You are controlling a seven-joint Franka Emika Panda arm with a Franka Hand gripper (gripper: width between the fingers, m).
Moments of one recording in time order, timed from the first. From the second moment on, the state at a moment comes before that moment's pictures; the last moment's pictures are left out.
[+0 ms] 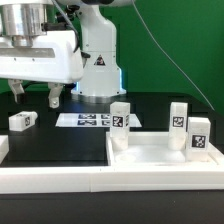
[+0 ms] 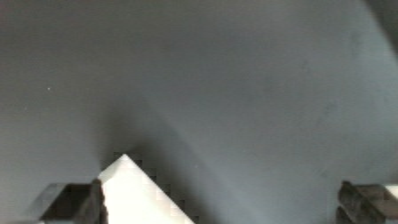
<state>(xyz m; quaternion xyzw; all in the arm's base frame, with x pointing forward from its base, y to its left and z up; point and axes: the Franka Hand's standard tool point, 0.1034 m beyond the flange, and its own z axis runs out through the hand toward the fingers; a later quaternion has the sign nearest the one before) 0.508 -0.147 0.087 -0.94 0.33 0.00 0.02</state>
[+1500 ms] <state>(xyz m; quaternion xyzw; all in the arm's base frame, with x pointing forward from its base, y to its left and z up) 0.413 -0.210 0.059 -0.97 0.22 0.10 0.07</state>
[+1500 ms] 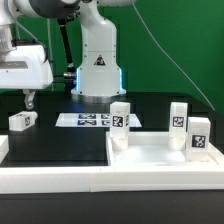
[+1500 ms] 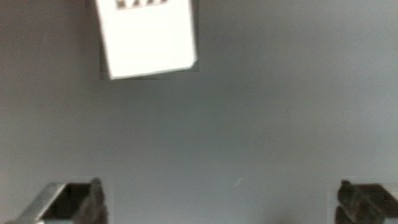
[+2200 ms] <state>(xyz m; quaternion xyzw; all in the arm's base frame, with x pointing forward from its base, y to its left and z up) 0.398 -0.219 0.047 -0.91 0.22 0.33 0.12</state>
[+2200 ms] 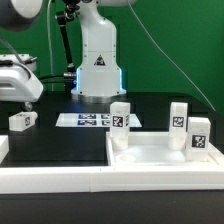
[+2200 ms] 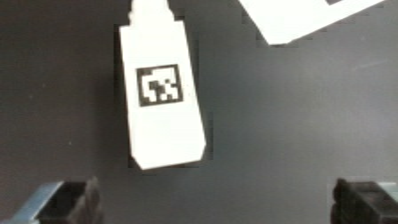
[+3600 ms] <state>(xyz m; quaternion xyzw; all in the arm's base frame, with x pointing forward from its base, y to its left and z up) 0.356 -0.212 0.004 -0.85 0.21 0.47 0.14</state>
